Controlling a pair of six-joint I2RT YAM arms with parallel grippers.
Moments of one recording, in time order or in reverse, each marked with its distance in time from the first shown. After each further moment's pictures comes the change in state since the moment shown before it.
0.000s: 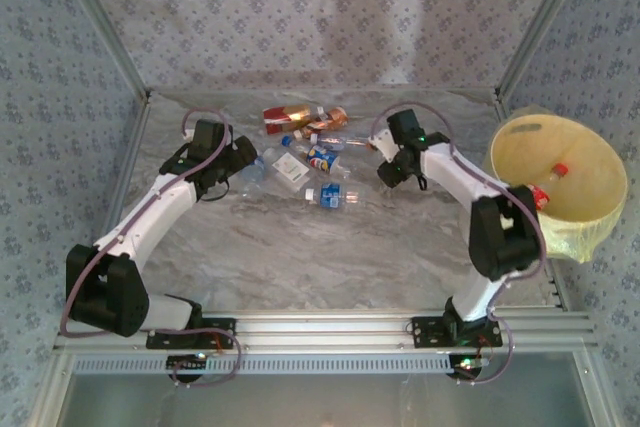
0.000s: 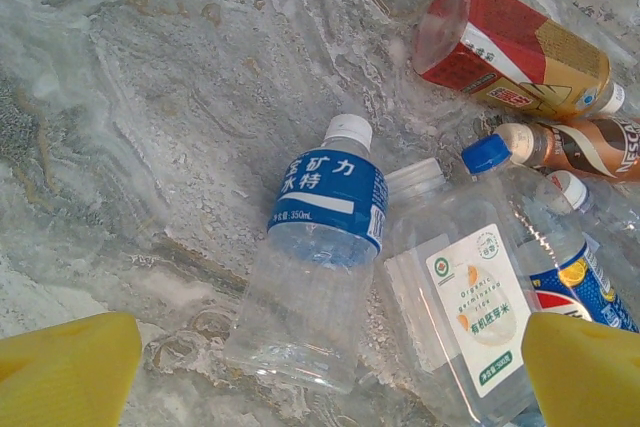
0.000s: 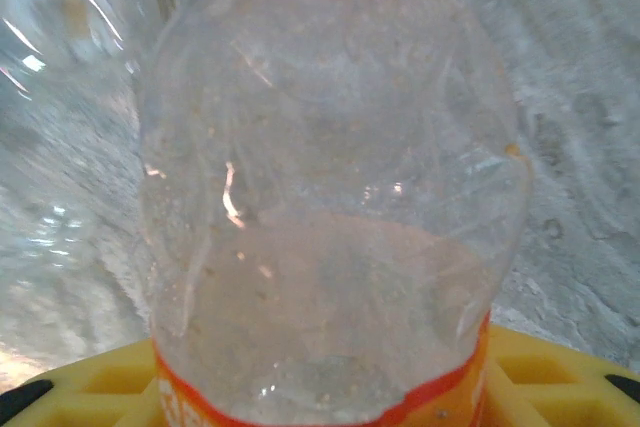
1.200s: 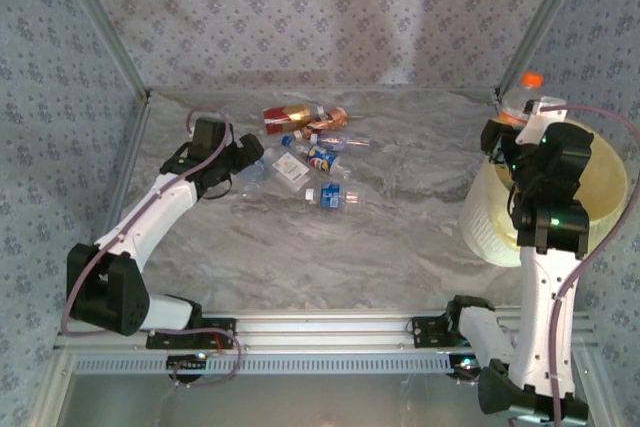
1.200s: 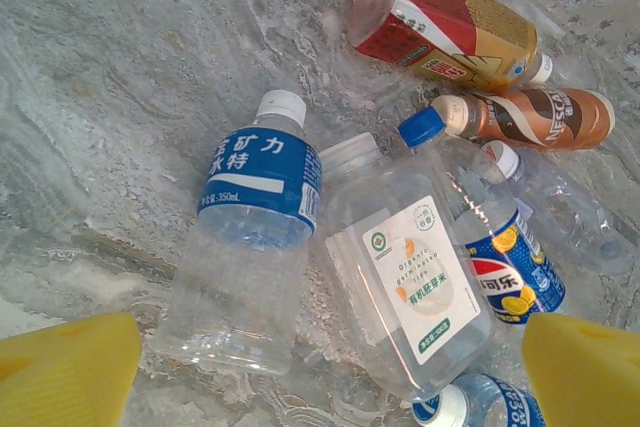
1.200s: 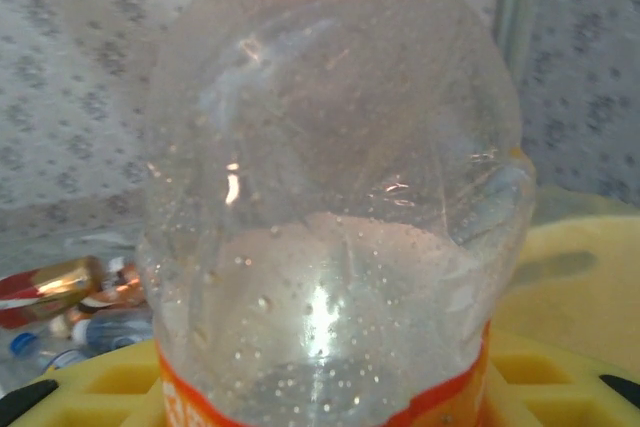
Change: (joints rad) left arm 0.000 0.010 0.000 0.048 0.121 0.000; right arm -0.542 -0.674 0.121 -0.107 -0.174 0.445
